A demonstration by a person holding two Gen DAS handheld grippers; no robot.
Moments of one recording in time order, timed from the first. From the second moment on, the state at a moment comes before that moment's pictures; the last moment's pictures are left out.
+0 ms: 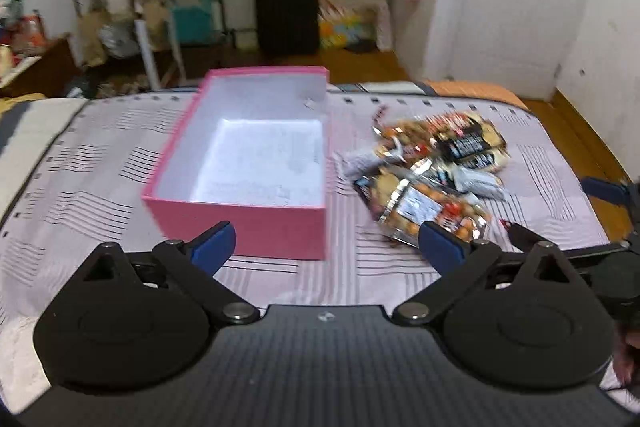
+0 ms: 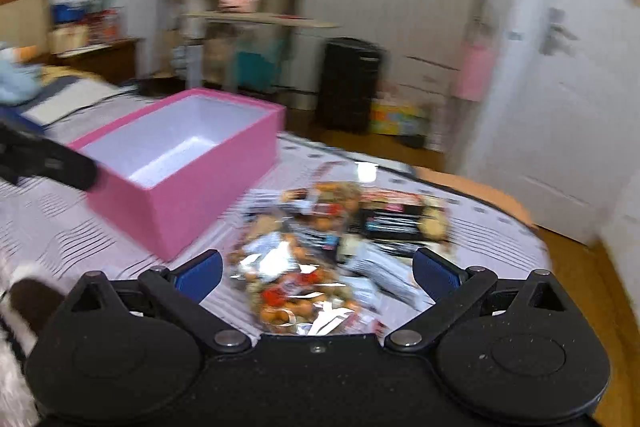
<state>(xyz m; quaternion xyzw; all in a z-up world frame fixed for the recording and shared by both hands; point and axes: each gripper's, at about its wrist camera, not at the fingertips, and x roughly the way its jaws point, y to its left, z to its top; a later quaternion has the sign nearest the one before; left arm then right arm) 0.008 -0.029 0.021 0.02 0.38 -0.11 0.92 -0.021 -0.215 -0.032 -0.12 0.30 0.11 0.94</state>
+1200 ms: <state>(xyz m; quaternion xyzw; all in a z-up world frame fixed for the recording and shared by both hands) 0.109 -0.112 -0.165 -0.22 0.52 -0.28 0.77 0.051 -0.231 -0.147 -0.12 0.42 0.15 0.89</state>
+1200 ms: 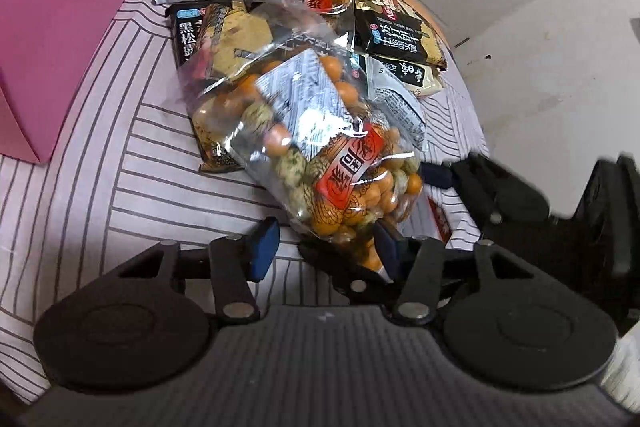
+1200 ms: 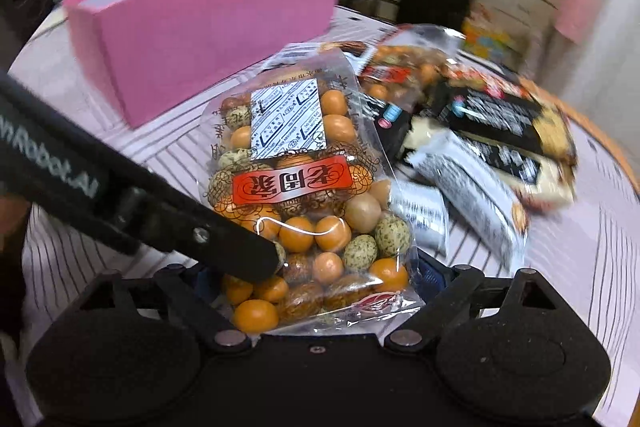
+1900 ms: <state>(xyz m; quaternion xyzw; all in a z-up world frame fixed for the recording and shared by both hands) 0.104 -0.076 -0.120 -0.19 0.57 -0.32 0.74 0.029 -0.166 -0.084 -0.10 0.48 0.06 0.87</state>
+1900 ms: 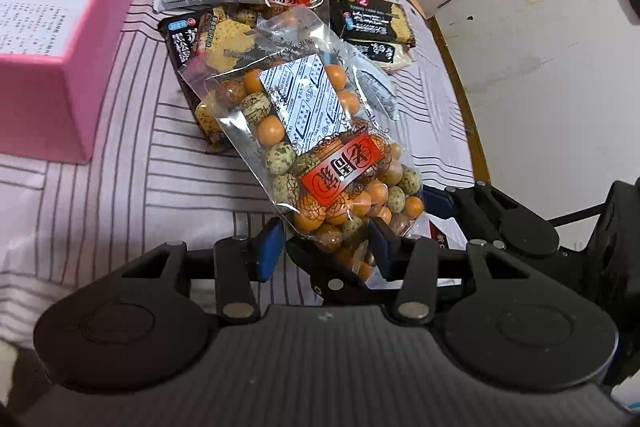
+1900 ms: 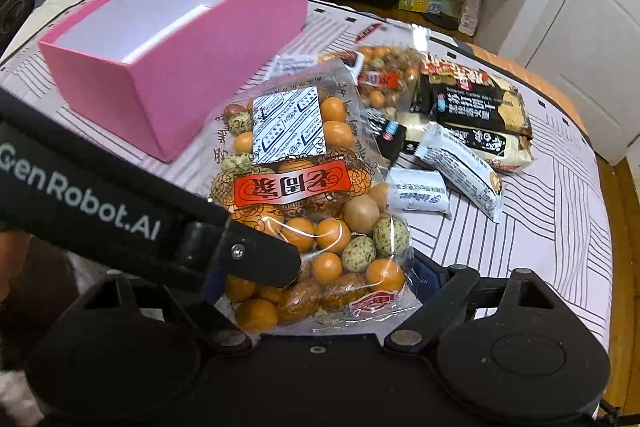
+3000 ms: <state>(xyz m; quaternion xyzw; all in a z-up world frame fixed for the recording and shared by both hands) 0.183 0.101 -0.014 -0.25 0.53 -0.26 0.77 0.178 -0.041 -0.008 -0.23 0.39 0.28 0.85</state>
